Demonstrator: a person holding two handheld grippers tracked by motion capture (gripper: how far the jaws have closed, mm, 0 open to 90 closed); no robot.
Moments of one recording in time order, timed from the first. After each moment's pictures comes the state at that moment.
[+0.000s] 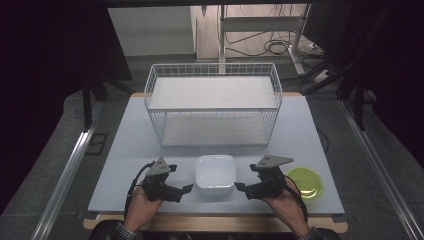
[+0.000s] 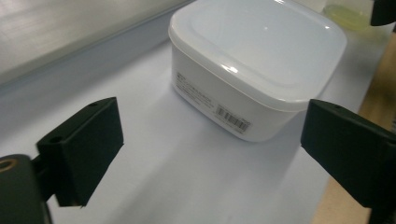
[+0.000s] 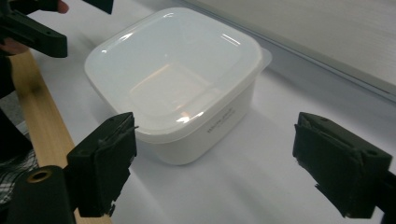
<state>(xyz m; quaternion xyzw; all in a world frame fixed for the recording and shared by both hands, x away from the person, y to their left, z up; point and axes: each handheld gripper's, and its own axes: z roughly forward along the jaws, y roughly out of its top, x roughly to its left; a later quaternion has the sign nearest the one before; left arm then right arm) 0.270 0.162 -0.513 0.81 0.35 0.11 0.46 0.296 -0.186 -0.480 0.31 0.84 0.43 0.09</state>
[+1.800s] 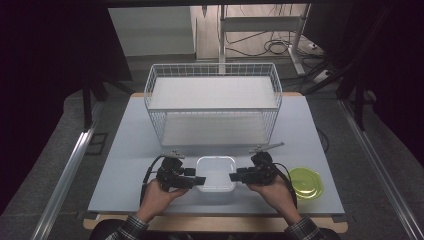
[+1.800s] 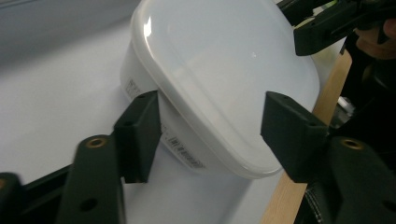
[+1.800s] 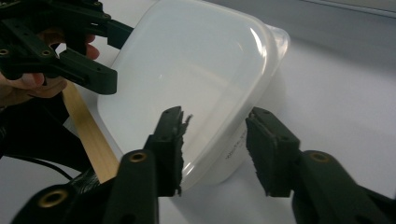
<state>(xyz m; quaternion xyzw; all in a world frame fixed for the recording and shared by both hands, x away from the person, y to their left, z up) 0.298 0.134 -0.499 0.80 0.40 -0.04 0.44 0.325 -0.171 -0.477 0.40 0.82 0.40 -0.05</state>
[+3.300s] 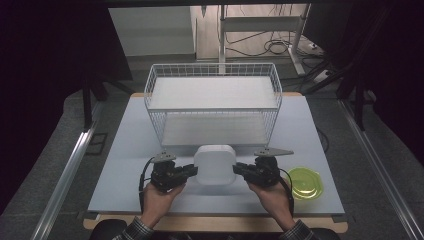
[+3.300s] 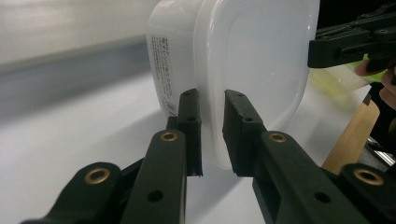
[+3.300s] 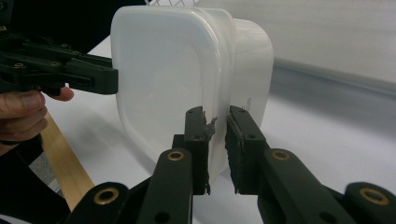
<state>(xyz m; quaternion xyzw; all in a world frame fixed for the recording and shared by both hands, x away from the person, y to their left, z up) 0.280 0.140 -0.483 0.75 0.45 0.05 0.49 0.304 -0.170 -0.462 0.41 0.78 0.47 0.05</state>
